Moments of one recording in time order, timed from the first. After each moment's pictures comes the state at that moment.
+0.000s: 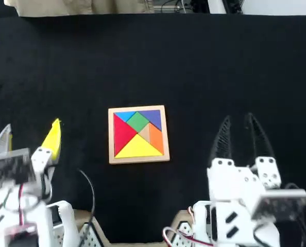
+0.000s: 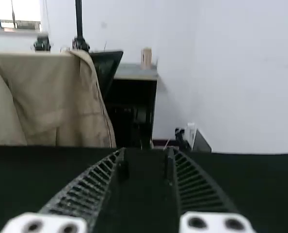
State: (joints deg) left arm -24.4 -103.6 59.9 64.7 -14.0; right arm 2.8 -103.6 48.7 65.0 1.7
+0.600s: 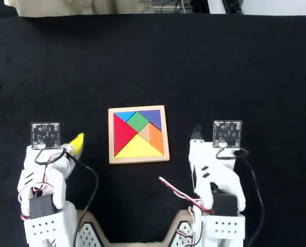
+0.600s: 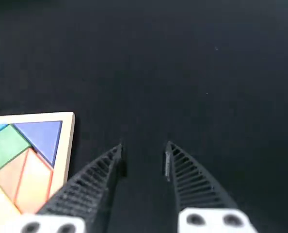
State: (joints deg) left arm -18.4 -103.7 96.2 51.1 -14.0; right arm 2.7 -103.6 96.6 48.0 1.7
